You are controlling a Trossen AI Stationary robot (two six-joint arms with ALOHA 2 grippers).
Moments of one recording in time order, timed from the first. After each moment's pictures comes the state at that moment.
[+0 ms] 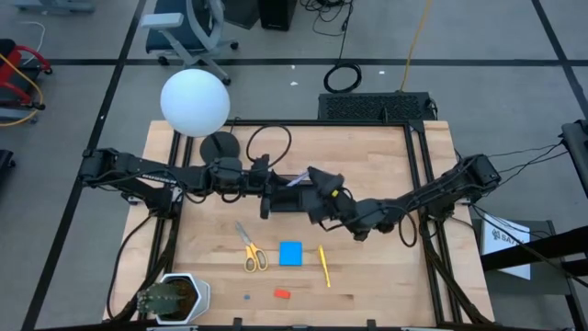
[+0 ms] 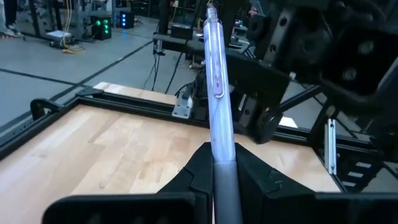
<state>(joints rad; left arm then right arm) 0.00 1.34 0.79 0.43 0.01 -0.18 0.35 1.60 1.03 0.78 1.21 -1.73</state>
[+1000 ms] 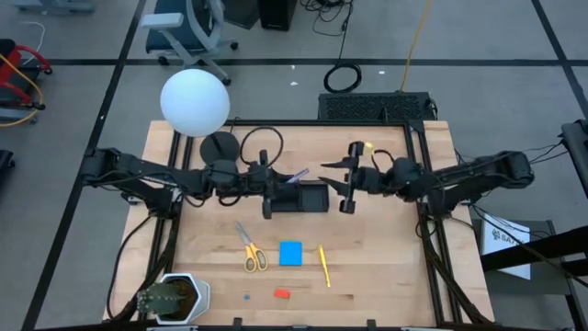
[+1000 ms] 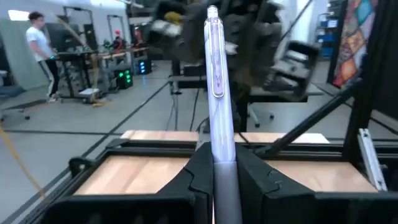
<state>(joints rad) -0.05 1.36 0.79 0.60 -0.10 0.04 0.03 1.24 0.63 0.97 0.07 -0.34</state>
